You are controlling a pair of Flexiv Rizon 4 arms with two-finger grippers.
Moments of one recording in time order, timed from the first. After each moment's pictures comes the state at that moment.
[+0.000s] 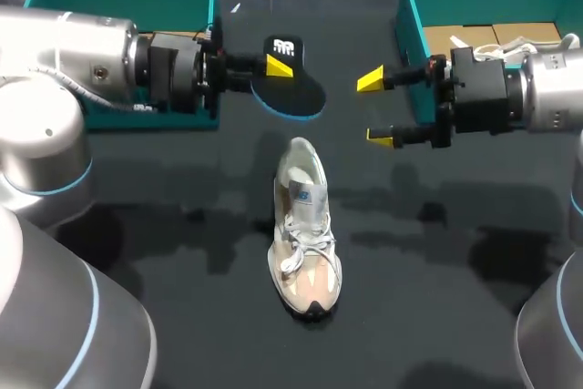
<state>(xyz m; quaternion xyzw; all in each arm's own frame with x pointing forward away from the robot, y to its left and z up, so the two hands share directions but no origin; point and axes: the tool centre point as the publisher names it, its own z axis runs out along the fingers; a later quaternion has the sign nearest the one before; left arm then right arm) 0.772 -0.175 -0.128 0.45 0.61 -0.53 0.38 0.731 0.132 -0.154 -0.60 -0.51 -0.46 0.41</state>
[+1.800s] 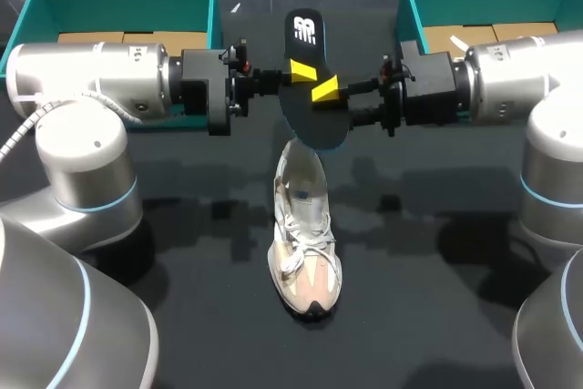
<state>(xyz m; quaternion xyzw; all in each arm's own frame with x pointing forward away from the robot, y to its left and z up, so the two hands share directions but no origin) 0.796 -0.208 -0.147 0.51 0.51 -0.46 0.51 0.732 0.195 -0.147 -0.54 -0.53 -0.46 0.45</state>
